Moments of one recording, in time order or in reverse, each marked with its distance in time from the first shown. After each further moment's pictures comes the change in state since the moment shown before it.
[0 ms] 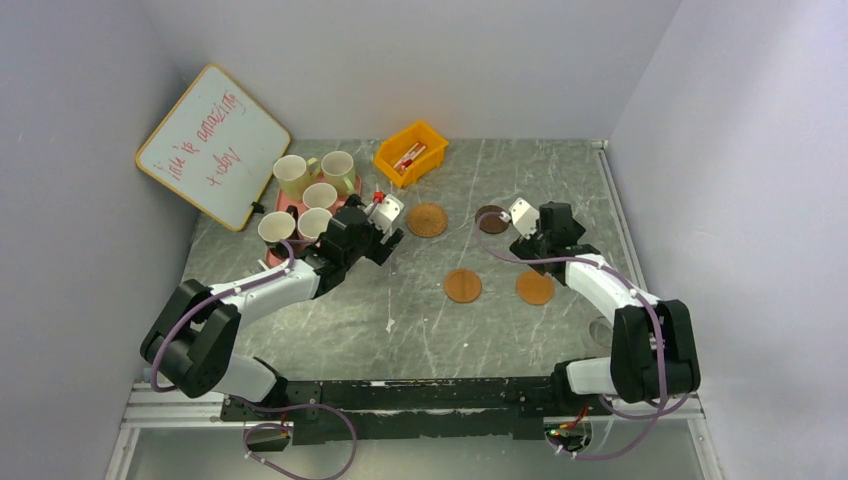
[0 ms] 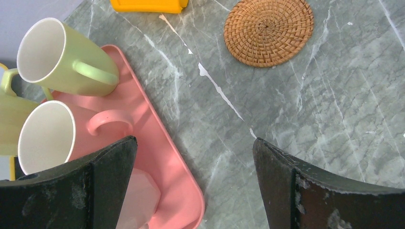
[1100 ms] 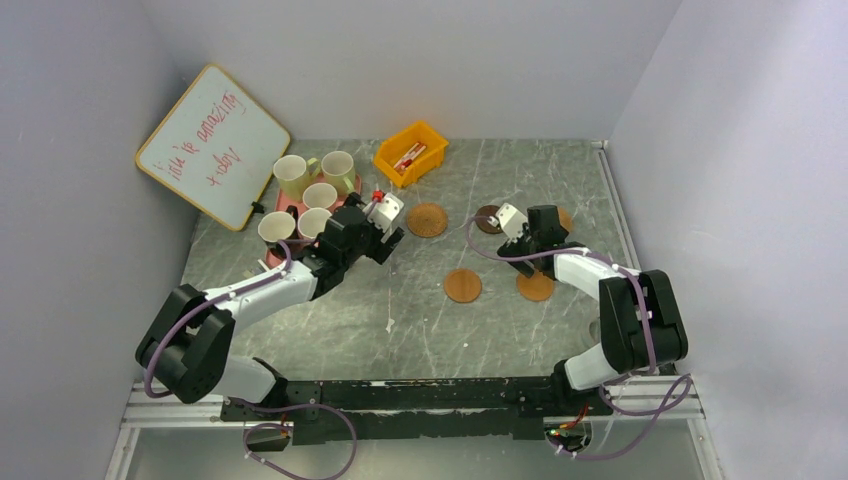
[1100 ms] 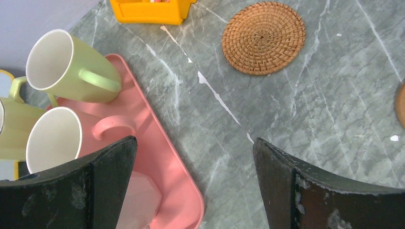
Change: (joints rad) left arm -0.006 -0.034 0.000 -0.003 0.015 -0.001; right arm 0.023 0.149 0.000 0.093 -0.093 0.019
